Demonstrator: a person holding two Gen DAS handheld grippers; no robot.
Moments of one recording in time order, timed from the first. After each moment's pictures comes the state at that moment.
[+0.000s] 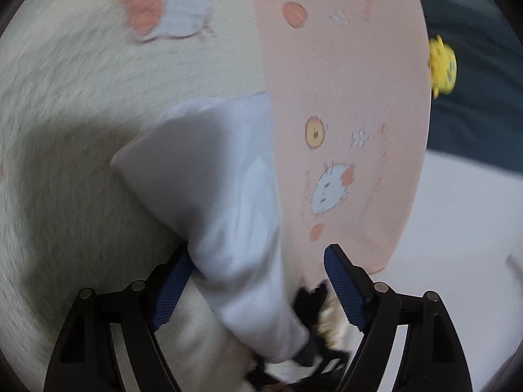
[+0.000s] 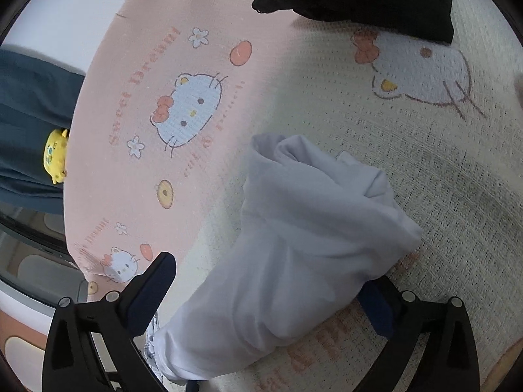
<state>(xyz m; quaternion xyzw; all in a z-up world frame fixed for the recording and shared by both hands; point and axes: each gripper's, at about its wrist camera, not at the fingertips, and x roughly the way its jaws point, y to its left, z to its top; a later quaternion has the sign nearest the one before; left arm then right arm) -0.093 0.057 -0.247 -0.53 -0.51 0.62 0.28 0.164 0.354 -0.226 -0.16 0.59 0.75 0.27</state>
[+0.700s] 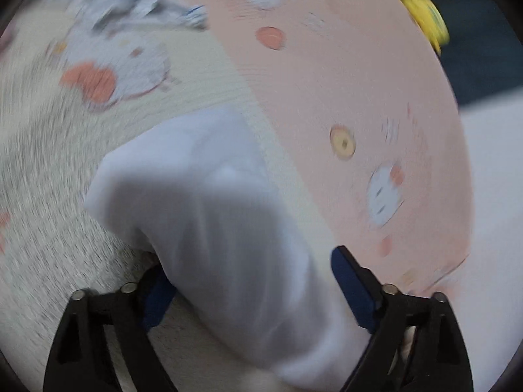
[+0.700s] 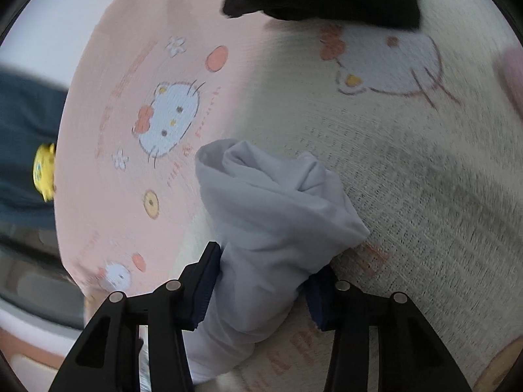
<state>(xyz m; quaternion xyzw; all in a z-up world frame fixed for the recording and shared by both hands) -0.084 0.122 -0.209 -0.47 -0.28 0.81 0.20 0.169 0.365 -0.235 -0.18 0.58 0.74 0.30</state>
